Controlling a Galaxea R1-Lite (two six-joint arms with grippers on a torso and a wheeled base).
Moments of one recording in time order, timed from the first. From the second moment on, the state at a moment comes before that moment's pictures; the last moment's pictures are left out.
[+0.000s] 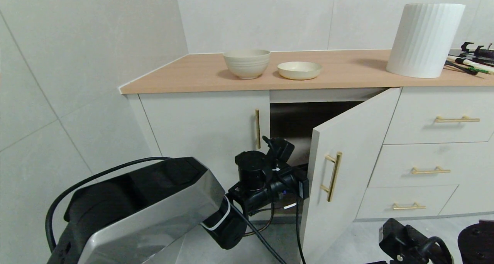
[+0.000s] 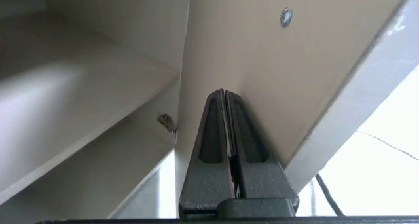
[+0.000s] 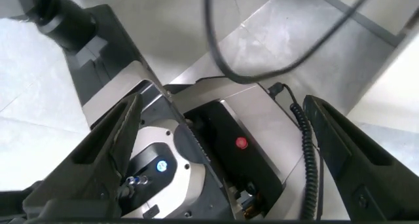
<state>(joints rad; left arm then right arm) -0.74 2.44 -1.13 -1.33 -0.33 -0.21 0.93 1.42 -0.23 -0.69 0.22 0.26</state>
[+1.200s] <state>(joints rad) -0.64 2.04 -0.81 -1.10 -0.41 -0.25 0.91 1.30 -0.22 -0.71 0.29 0.22</state>
